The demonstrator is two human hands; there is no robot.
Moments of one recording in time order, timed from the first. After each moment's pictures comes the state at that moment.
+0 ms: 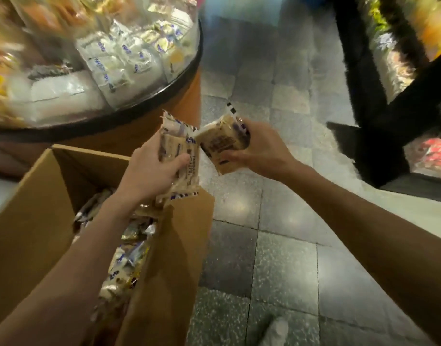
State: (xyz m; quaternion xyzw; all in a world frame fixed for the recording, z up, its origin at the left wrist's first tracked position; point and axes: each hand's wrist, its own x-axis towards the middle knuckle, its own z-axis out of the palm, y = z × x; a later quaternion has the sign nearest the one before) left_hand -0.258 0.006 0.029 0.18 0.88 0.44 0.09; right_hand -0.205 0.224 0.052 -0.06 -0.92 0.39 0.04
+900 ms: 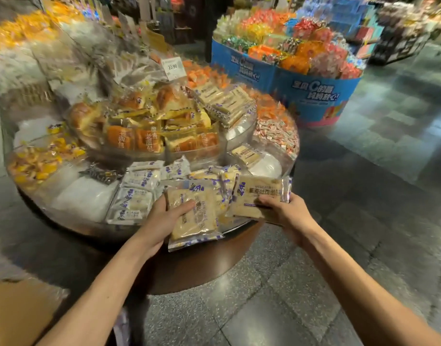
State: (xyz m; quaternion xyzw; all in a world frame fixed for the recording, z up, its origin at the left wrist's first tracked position) left_hand -0.760 0.187 0.024 -0.18 0.64 0.75 -0.02; right_hand -0.848 0.445 0.039 -0.07 -0.69 0.71 -0.16
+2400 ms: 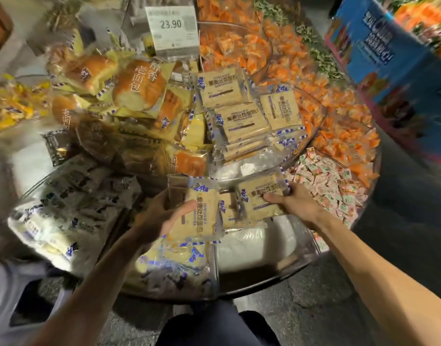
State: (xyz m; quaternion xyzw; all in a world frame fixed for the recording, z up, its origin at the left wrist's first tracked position) left_hand -1.097 0.250 -0.025 -0.33 0.64 0.68 -0.10; right_hand -1.364 0.432 -0.039 0.19 -0.79 0.39 -0.43
